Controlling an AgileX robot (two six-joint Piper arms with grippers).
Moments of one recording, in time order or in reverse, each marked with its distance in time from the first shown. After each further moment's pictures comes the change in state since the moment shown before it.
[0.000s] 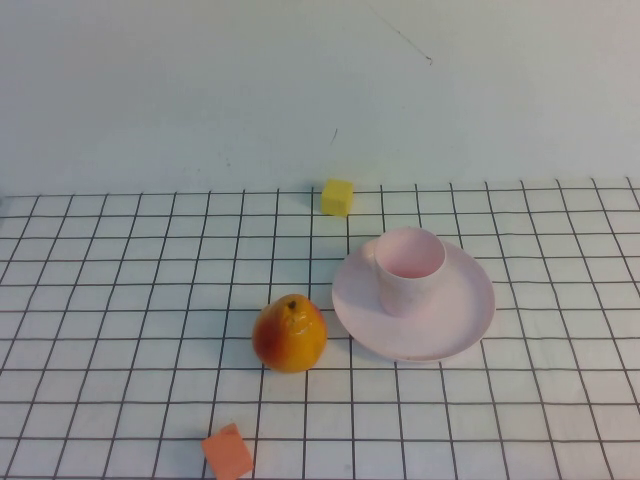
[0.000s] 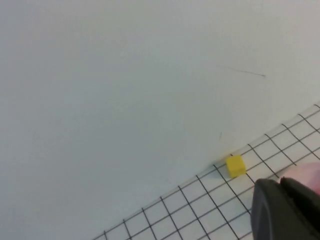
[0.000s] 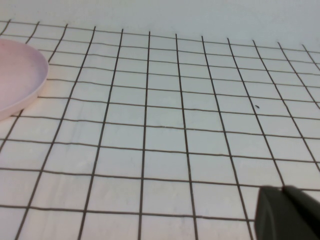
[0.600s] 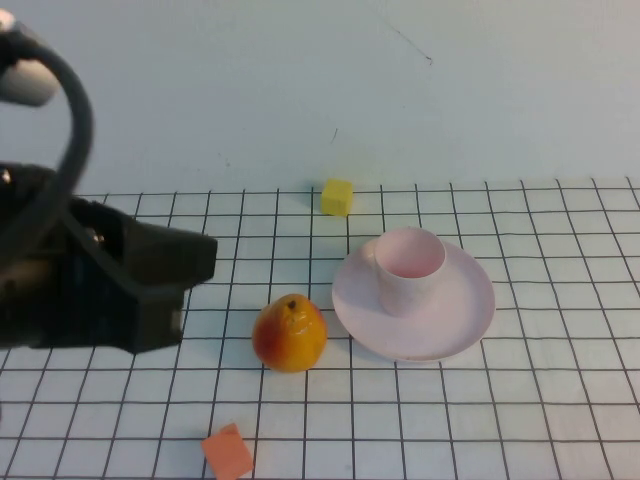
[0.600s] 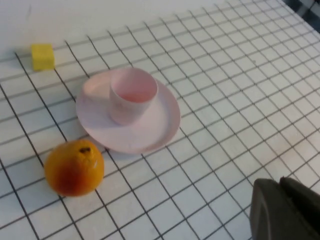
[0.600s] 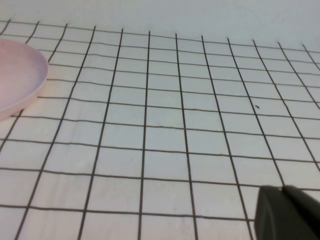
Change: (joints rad) right arm 0.000 0.000 0.000 0.000 0.000 0.000; left arm 0.000 -0.385 0.867 -0.520 -0.324 -0.133
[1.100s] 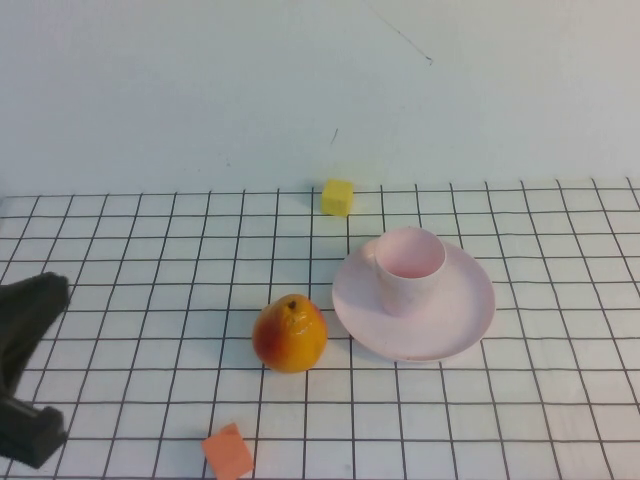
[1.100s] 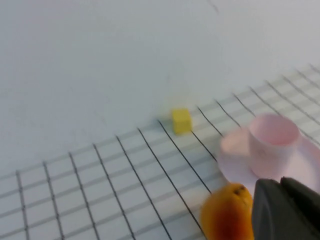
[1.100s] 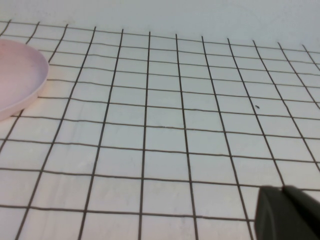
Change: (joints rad) right arm 0.000 0.000 0.000 0.000 0.000 0.000; left arm 0.145 -0.325 0.525 0.232 -0.482 0.097
